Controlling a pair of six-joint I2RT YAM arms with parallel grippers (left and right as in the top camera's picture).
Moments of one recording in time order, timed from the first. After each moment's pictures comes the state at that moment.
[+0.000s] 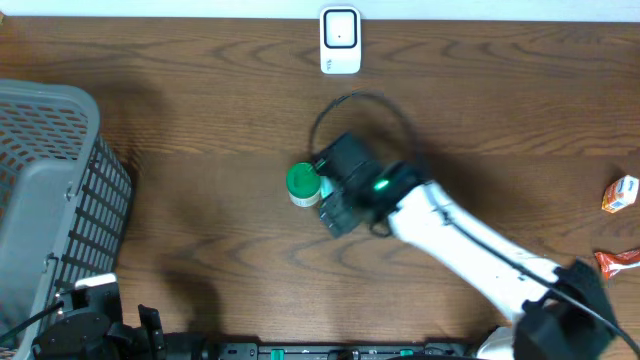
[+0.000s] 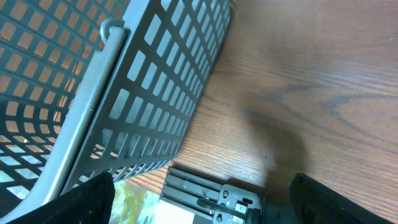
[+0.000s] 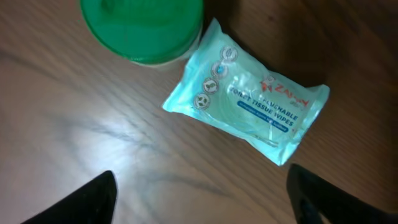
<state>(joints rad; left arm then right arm) 0.05 0.48 1.24 -1.66 -0.35 0.02 0.77 1.64 1.23 -0.82 0.07 0.11</state>
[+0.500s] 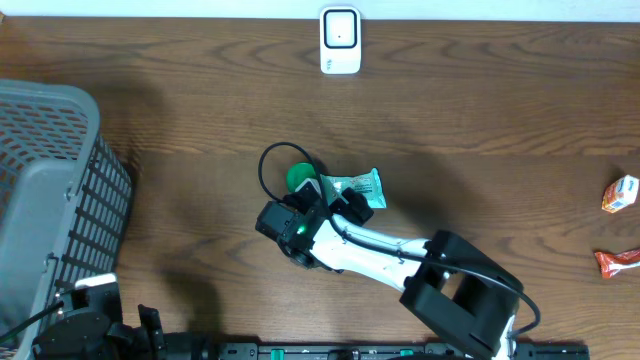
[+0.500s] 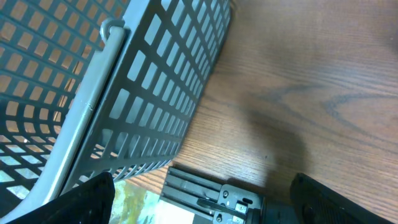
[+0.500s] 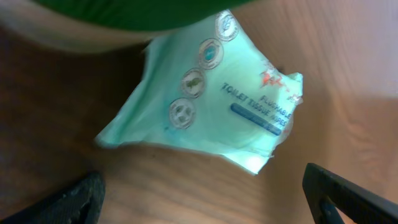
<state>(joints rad) 0.05 0.48 1.24 -1.66 -0.35 0.02 1.03 1.98 1.22 -0.78 0.70 0.33</state>
